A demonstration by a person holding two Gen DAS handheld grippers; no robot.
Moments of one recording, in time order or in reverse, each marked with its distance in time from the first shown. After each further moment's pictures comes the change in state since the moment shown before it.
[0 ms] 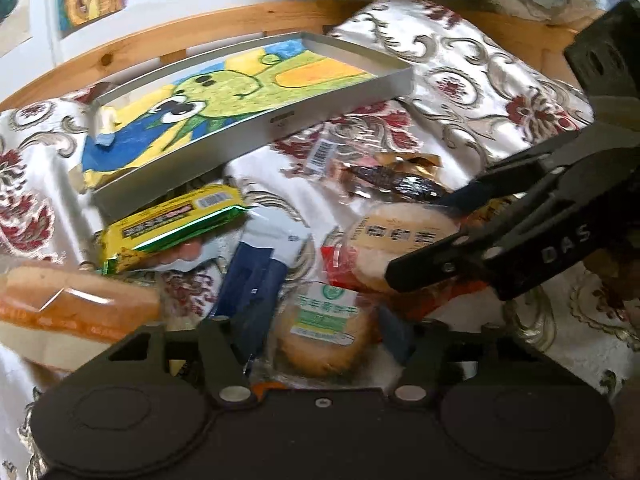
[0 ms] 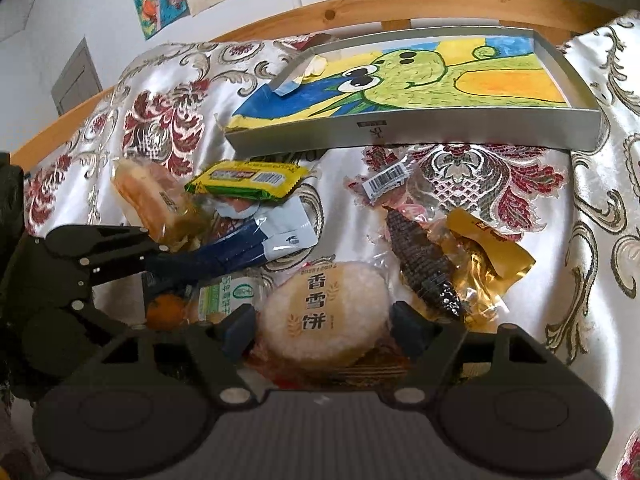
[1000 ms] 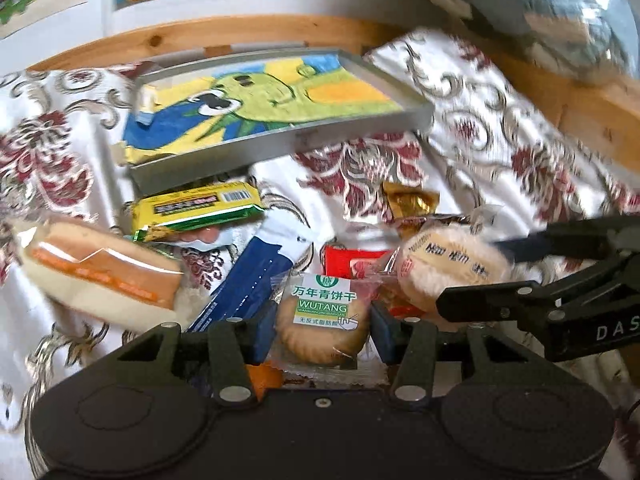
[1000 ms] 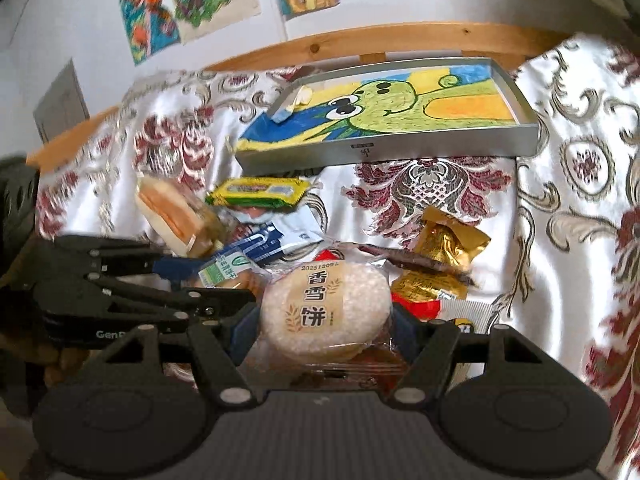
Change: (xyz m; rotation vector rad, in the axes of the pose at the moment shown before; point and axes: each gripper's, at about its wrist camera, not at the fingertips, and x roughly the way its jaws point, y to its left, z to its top) left arm -0.043 -0.002 0.003 -0.218 -0.030 0.023; right arm -0.065 0.027 -0.022 0.097 -0.092 -0.054
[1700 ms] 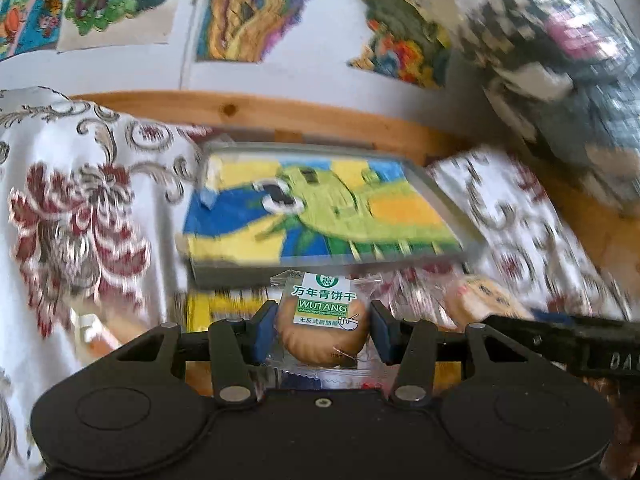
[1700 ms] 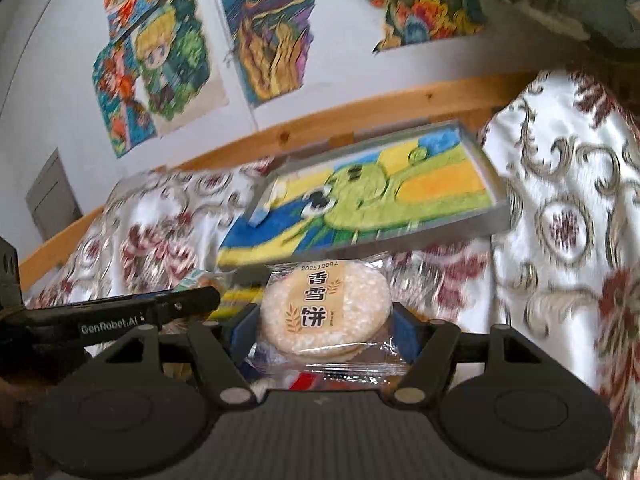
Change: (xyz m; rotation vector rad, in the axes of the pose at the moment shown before) left arm -0.011 0.029 0.062 -0.198 -0.241 0.108; right arm -0.005 -0.026 0.053 0.114 -0.227 -0.016
